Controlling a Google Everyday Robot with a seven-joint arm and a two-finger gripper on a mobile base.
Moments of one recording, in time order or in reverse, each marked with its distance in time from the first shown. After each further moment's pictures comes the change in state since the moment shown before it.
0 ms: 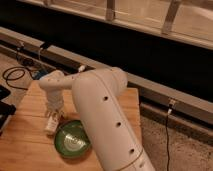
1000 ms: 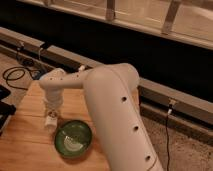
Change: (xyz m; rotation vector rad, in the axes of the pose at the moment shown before) arm 0.015 0.009 -0.044 -0.088 -0.095 -0.090
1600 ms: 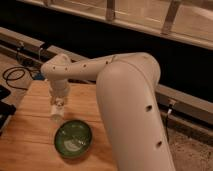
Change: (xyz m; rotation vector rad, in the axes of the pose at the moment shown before) arm -0.005 -0.048 -0.102 0.111 -0.137 0.050
